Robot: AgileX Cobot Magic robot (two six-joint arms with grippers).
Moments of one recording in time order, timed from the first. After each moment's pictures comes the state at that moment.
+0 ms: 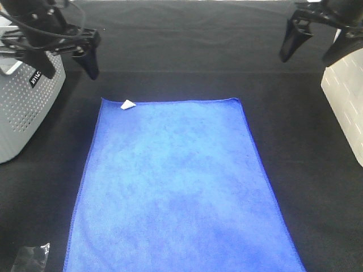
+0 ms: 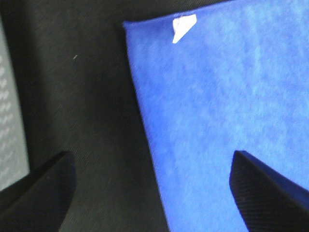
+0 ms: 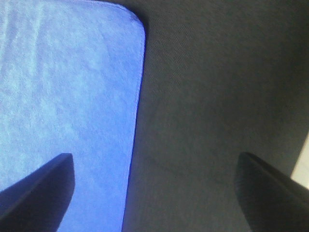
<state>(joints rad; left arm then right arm) -0.22 2.06 -1.79 -0.14 1.08 -0.01 0.03 1.99 -1.78 0.23 1.19 -0.16</state>
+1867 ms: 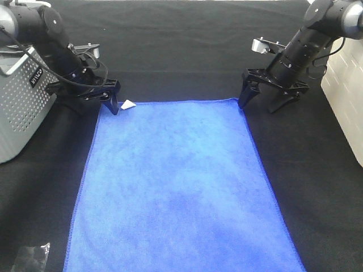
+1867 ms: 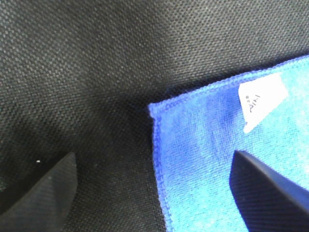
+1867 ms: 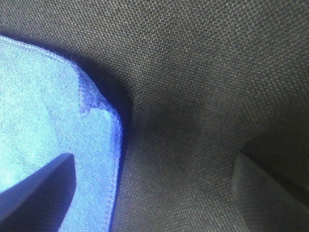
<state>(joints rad) -0.16 2.47 -1.98 -0.26 0.91 0.10 0.04 2.51 -2.07 0.38 1.09 -0.30</state>
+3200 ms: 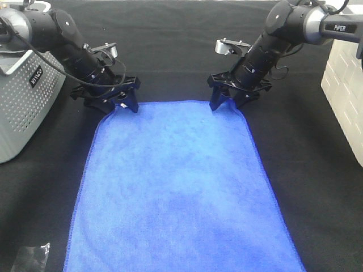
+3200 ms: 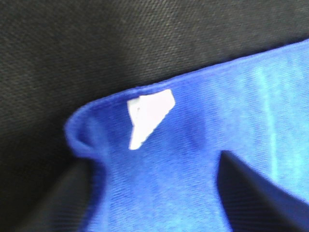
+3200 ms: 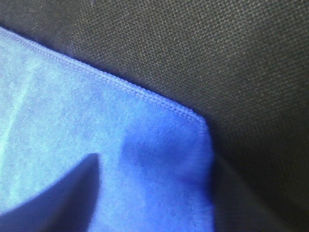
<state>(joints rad) -0.21 2.49 -1.99 -0.44 0.87 0.17 0.19 2.53 -2.07 0.41 0.95 -0.34</state>
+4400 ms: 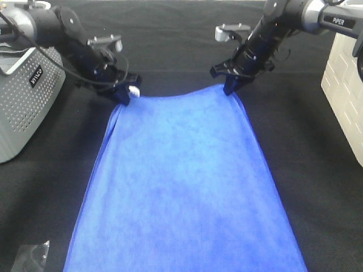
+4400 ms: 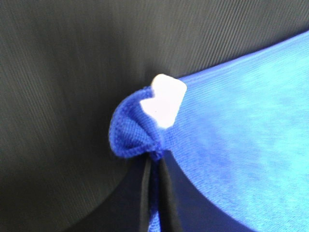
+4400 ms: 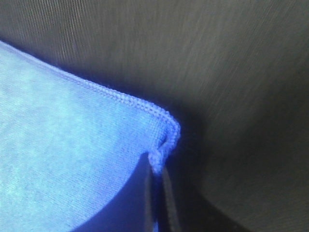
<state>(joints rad) -0.21 2.51 -2.09 -0.40 0.82 0.26 0.19 2.54 -2.22 0.26 0.96 -0.35</state>
